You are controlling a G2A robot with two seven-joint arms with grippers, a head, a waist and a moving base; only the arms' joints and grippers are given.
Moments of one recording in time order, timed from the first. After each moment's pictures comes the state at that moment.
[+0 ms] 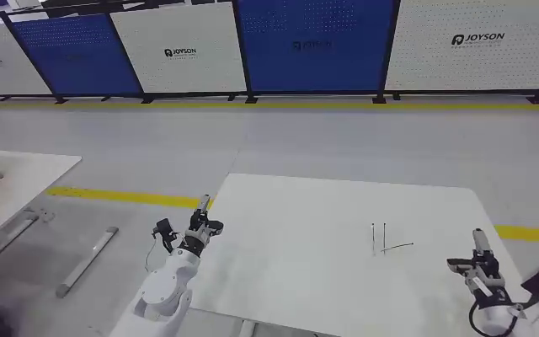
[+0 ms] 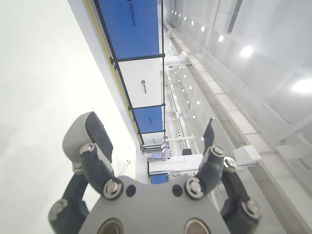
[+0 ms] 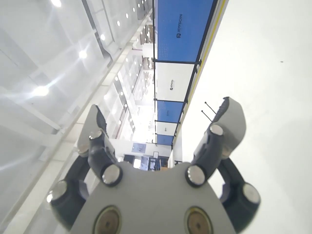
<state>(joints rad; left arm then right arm) 1.73 -1.15 -1.60 -1.80 -0.42 0.00 0.00 -1.71 -1.14 1.63 -1.80 0.32 0.02 0.13</state>
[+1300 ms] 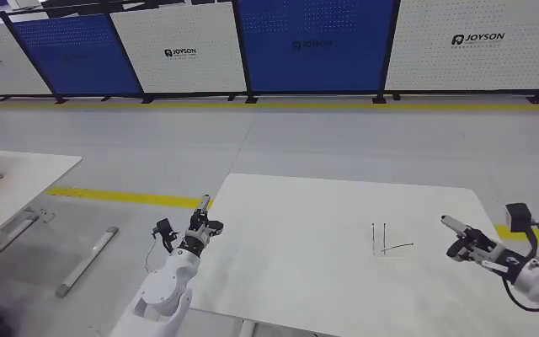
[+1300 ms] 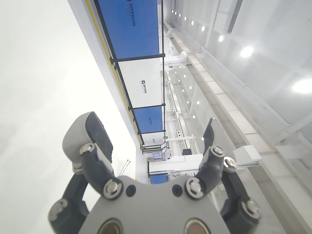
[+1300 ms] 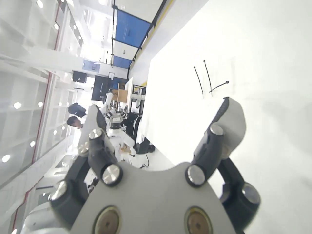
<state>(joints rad) 1.73 -1.15 -1.60 -1.80 -0.42 0.00 0.00 -1.30 -1.04 1.69 -1.60 0.02 0.19 1.10</state>
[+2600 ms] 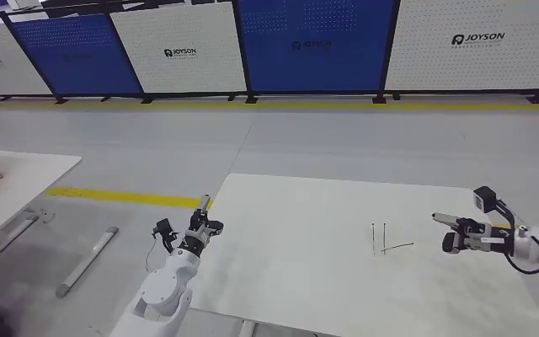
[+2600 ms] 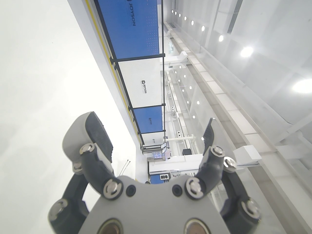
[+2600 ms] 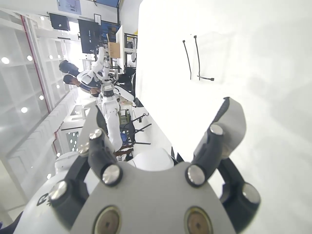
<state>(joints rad) 1.73 -1.15 -1.60 -1.80 -0.42 0.00 0.00 -0.78 -0.96 1.27 -0.89 0.17 -0.10 1.39</state>
